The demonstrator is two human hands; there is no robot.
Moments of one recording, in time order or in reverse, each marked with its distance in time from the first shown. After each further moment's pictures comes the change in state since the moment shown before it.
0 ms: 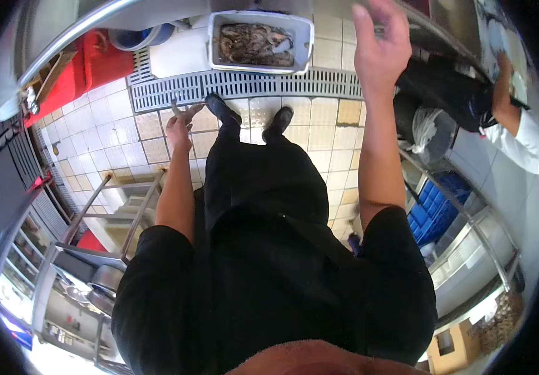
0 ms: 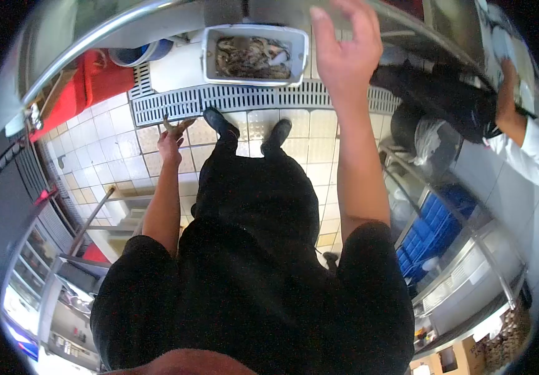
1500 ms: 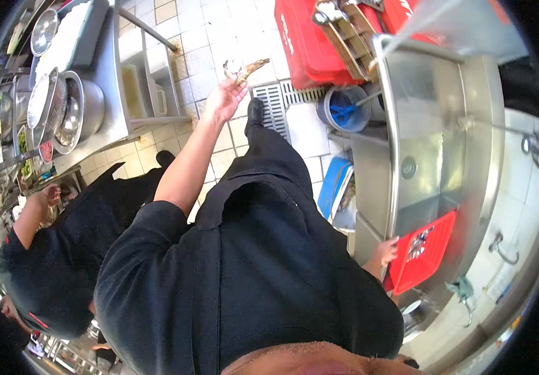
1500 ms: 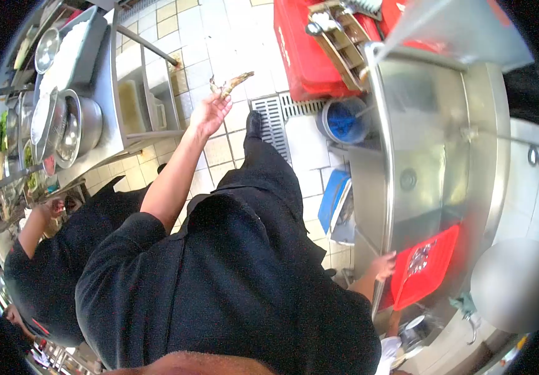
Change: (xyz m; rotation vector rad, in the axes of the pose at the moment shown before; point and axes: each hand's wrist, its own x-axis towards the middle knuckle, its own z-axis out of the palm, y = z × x) left_hand 0.003 0.158 -0.392 -1.488 0.178 0.221; right_hand 0.036 -0.010 0.197 -1.181 -0.252 0.304
